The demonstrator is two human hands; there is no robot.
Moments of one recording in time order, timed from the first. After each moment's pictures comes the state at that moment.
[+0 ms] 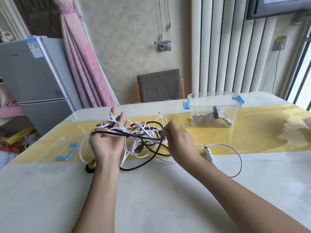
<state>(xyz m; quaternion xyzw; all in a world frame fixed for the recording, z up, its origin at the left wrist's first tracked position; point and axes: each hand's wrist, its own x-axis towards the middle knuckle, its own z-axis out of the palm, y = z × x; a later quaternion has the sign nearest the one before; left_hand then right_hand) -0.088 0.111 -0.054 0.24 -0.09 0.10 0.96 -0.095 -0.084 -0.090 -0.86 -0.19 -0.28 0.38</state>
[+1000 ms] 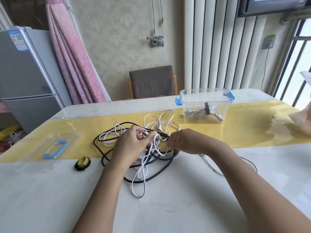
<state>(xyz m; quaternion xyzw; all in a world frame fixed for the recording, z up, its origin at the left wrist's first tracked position) -0.104 0.059 -0.073 0.93 -0.01 0.13 0.34 -0.089 -0.144 -0.067 -0.95 -0.21 0.08 0.22</state>
